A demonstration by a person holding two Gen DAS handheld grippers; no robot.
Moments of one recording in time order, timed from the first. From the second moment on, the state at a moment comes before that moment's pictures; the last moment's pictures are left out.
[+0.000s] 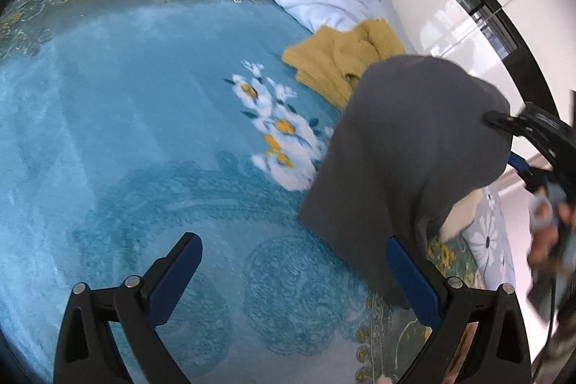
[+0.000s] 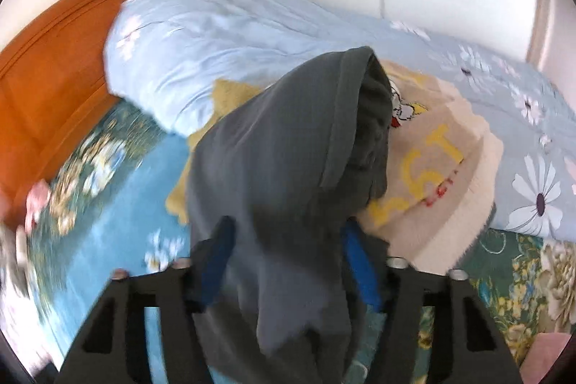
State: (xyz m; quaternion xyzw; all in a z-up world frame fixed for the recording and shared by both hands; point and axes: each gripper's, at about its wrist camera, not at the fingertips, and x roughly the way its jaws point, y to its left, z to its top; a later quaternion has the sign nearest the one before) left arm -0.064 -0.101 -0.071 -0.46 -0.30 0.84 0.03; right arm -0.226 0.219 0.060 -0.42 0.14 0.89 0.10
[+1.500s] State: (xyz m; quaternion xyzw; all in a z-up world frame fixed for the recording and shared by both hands) left arm 0.003 -0.187 -0.021 -0.40 -0.41 0.82 0.02; right arm -0.048 0.100 0.045 -0.49 0.19 0.85 -0.03
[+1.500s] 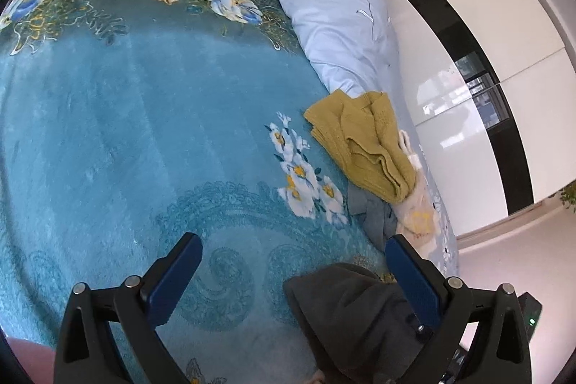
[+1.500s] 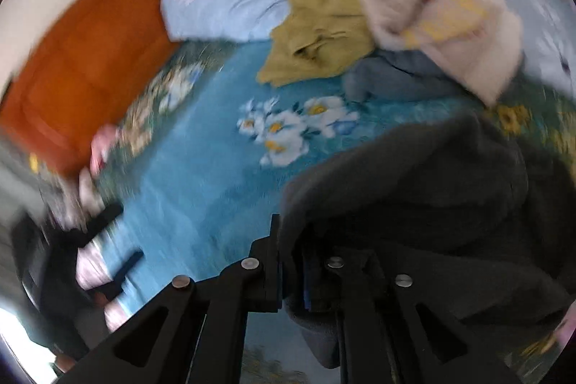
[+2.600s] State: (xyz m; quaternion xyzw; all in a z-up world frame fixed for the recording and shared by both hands) left arm -0.010 -0.156 -0.023 -0.44 -0.34 0.83 0.03; right arm -0.055 0.275 0.019 -0.44 0.50 0.73 0.13
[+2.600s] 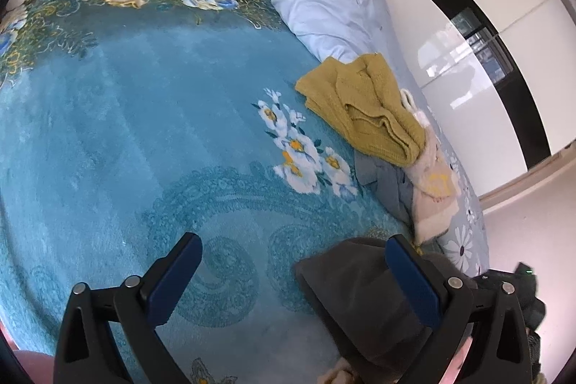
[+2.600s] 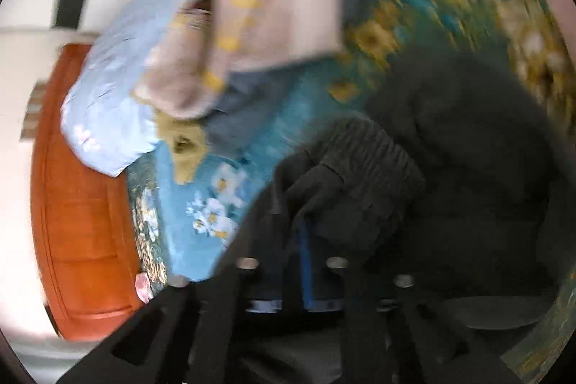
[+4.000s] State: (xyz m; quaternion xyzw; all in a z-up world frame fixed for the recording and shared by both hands) left arm -0.107 0.078 0.010 -0.55 -0.01 0.82 0.16; right arm 0.048 0.283 0.011 -0.48 0.34 0.80 0.13
